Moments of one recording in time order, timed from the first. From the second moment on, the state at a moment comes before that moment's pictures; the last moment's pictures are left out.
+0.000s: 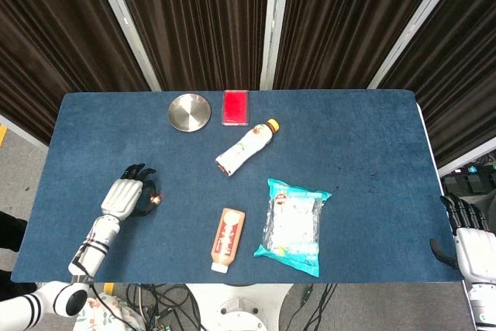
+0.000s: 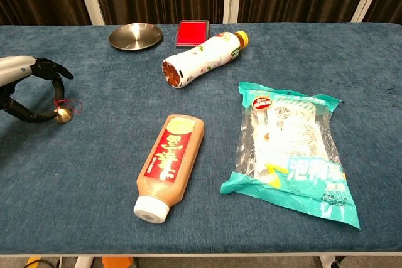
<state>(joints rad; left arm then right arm) -0.48 -1.50 -0.10 -1.38 1.29 1.02 0.06 0.02 -1.14 0.04 -1.52 -1.47 1.45 0.06</state>
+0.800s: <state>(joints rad) -0.49 -1.50 -0.11 -1.39 1.26 1.01 0.08 0.02 -1.14 0.03 -1.51 -1.46 1.44 0.07</state>
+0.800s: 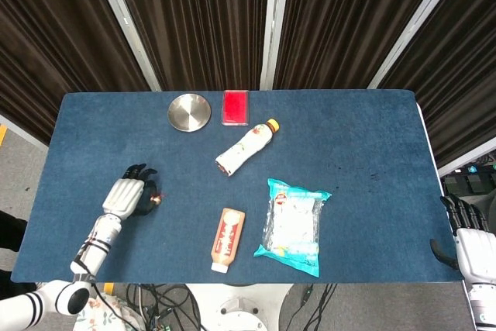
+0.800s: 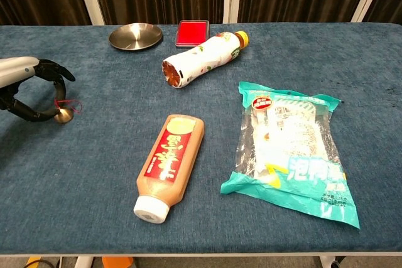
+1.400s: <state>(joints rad) -0.50 -1.50 -0.11 -1.40 1.25 1.03 0.09 0.02 -1.14 0.04 -1.51 -1.46 1.44 0.07</state>
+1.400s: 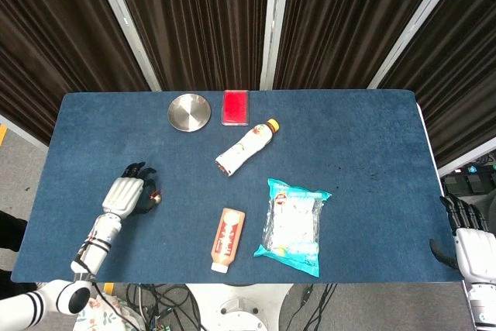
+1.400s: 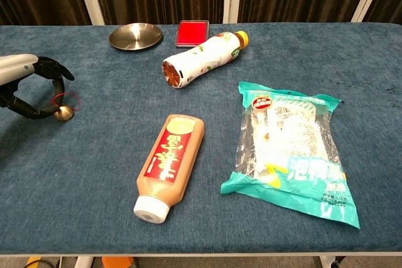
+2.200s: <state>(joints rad) -0.45 -1.31 -0.21 -1.63 1.20 1.16 -0.14 0.02 -1.14 0.04 -1.52 -1.47 1.44 0.06</state>
